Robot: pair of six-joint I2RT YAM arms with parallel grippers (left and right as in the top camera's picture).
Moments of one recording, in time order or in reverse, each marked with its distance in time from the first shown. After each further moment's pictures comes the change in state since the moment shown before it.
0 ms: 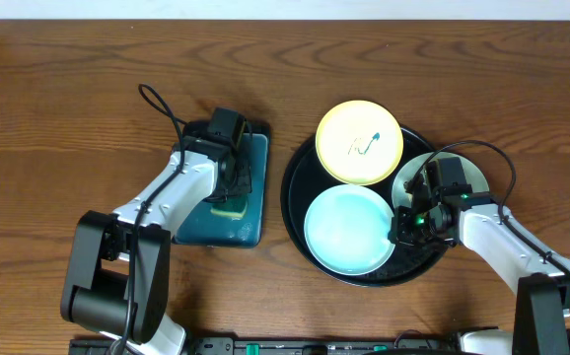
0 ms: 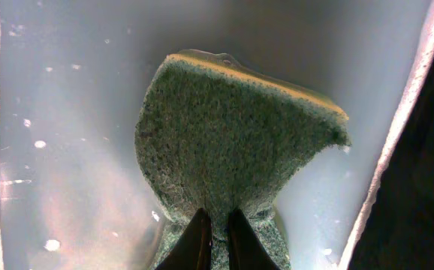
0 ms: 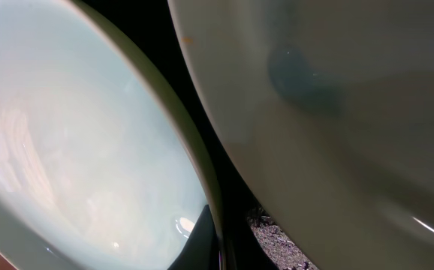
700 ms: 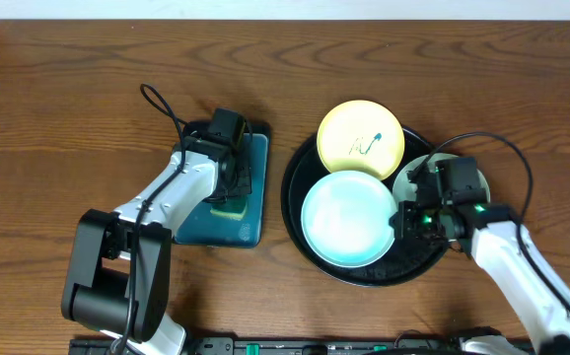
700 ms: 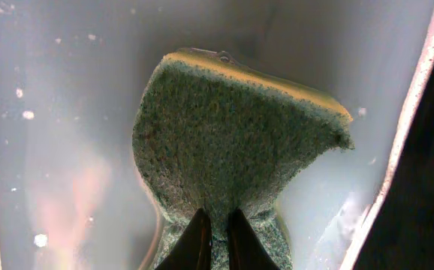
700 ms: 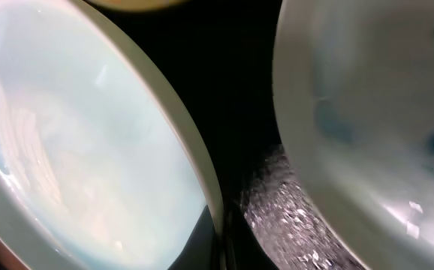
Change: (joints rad) left arm 0.000 0.006 -0.002 0.002 0.000 0.014; right arm 0.000 -0.208 0.000 -0.005 -0.013 -0.068
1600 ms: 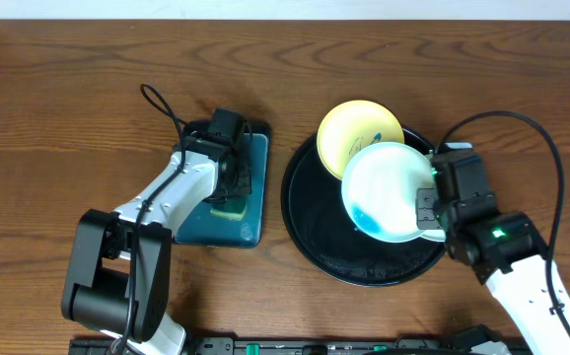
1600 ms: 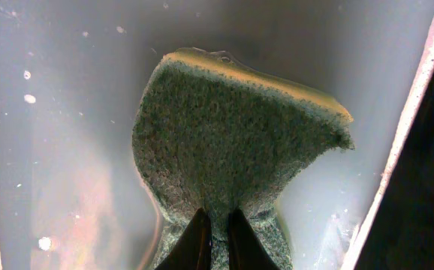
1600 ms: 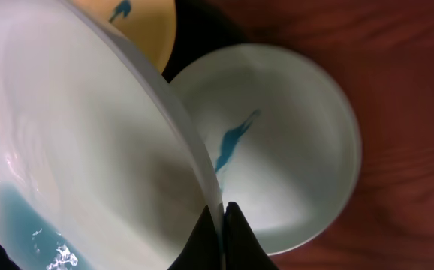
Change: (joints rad) left arm 0.000 0.000 0.000 0.000 0.000 0.000; right arm 0.205 -0.232 0.209 -0.233 0.687 -0.005
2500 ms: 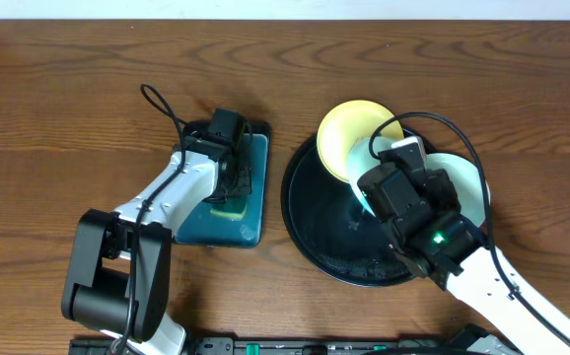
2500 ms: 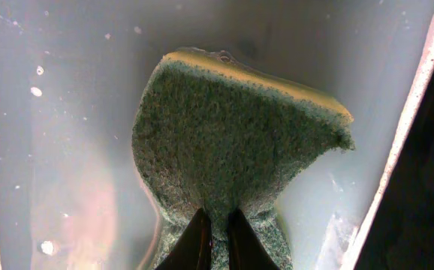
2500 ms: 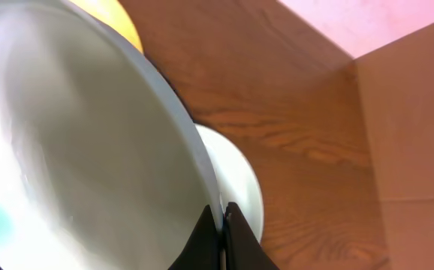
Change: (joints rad) left arm 0.000 0.001 0.000 0.000 0.000 0.000; right arm 0.318 0.115 0.007 0.121 0.532 -0.156
